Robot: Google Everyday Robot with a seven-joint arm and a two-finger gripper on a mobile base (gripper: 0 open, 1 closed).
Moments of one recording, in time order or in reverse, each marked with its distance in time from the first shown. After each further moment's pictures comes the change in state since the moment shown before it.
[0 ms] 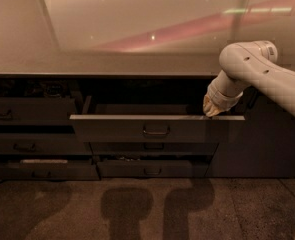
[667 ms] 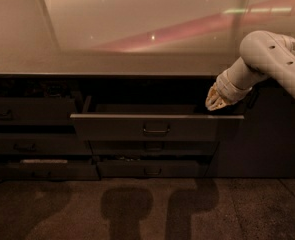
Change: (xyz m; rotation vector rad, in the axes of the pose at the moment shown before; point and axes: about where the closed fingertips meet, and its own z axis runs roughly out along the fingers) arm 0.006 -0.012 -0.025 0.091 -0.142 0.011
